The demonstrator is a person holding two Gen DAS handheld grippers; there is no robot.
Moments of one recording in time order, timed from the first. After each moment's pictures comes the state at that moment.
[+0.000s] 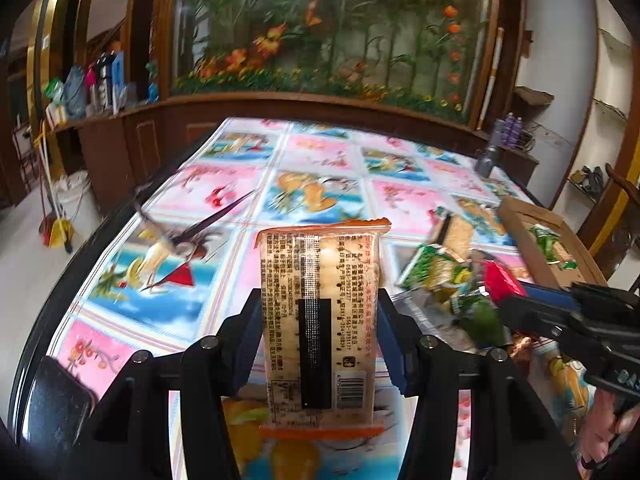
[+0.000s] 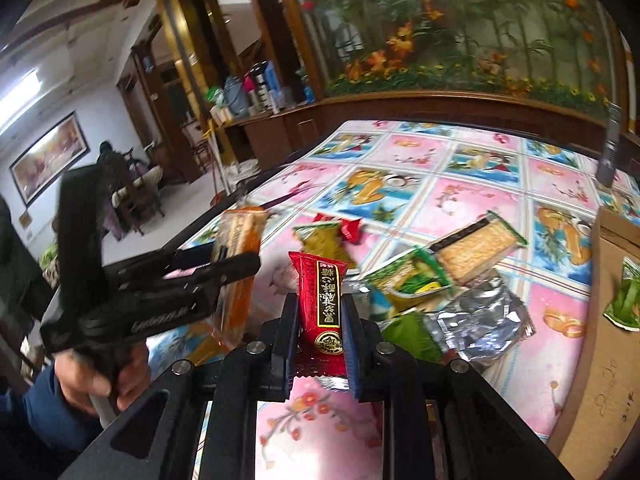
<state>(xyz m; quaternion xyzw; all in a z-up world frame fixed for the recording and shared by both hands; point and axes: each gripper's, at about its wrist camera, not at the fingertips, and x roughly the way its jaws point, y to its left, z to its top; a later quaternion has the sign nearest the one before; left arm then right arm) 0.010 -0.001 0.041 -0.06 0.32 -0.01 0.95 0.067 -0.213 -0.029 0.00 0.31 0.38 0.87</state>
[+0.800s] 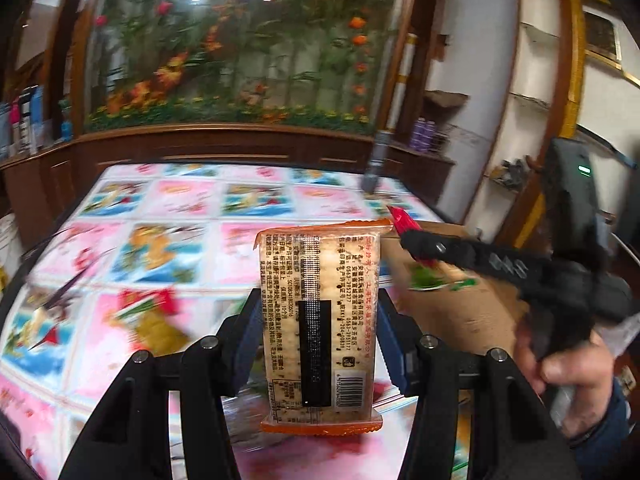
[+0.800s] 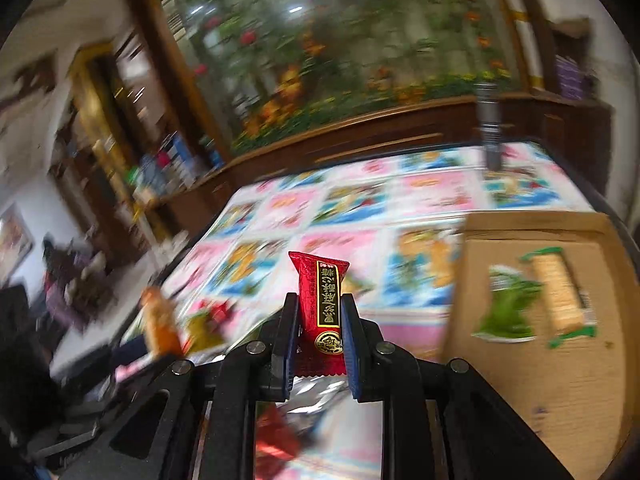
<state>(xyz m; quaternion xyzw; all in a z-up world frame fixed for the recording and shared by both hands) 0.032 -0.126 0.083 -0.05 0.28 -0.17 0.94 0.119 -0.344 0.002 0.13 0.29 0.24 0.92</state>
